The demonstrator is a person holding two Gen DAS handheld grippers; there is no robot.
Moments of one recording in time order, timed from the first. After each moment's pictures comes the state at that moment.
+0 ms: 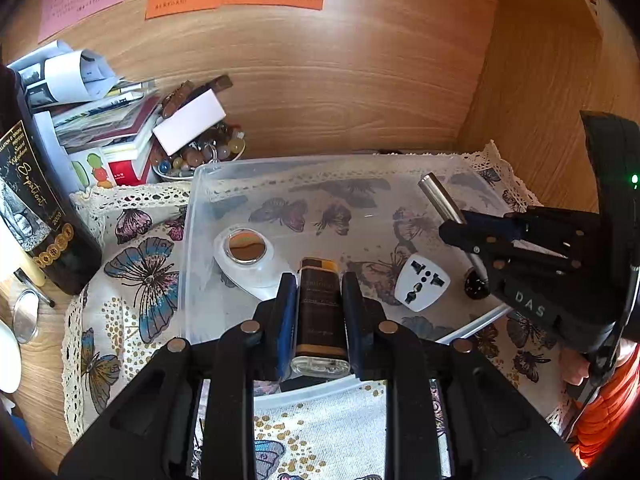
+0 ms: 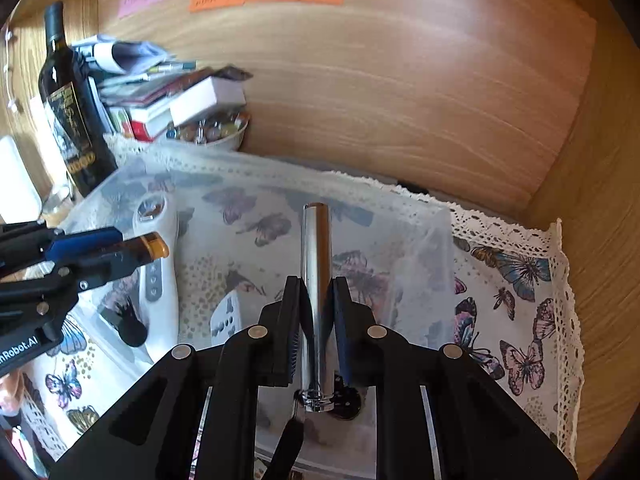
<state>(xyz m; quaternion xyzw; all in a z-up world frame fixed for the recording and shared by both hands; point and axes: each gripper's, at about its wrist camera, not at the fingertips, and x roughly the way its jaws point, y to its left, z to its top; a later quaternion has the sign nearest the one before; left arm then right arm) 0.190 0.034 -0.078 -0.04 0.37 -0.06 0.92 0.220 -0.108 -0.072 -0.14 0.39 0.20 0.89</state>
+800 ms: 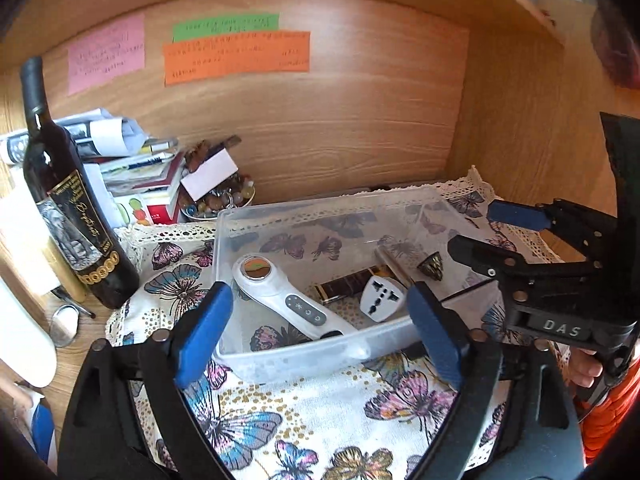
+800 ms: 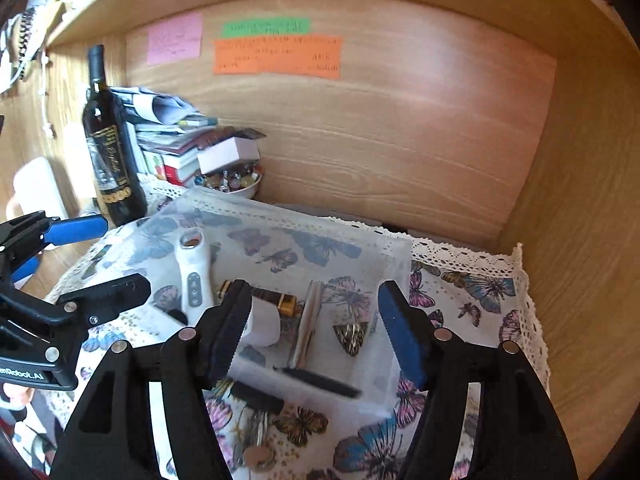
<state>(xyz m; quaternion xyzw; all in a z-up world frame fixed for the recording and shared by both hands) 0.132 0.017 -0.039 -0.01 0.30 -0.04 0.95 0.166 -0.133 -0.026 -0.12 0.31 0.21 0.92</state>
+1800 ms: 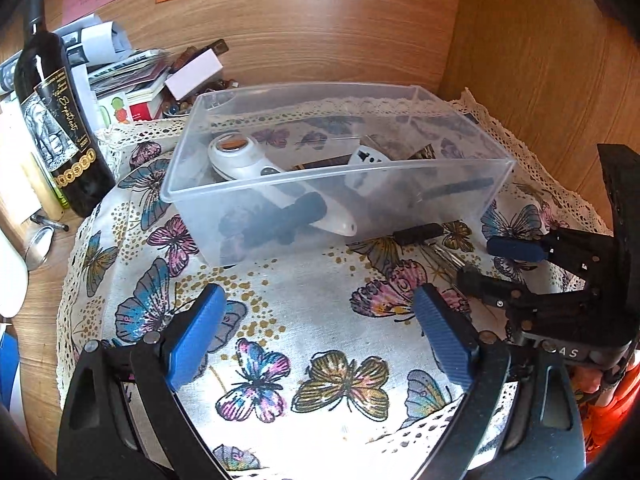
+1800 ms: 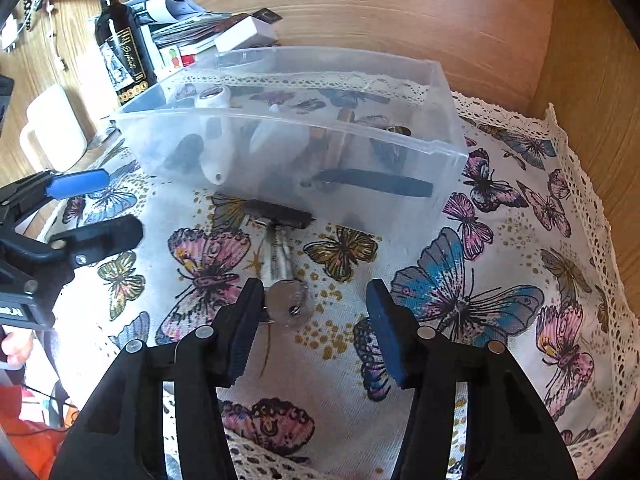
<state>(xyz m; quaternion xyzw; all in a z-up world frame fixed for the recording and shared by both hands) 0.105 0.003 -0.108 -0.02 0.40 -0.05 0.92 0.123 -0.149 -0.113 -0.09 0.44 0.23 0.86</state>
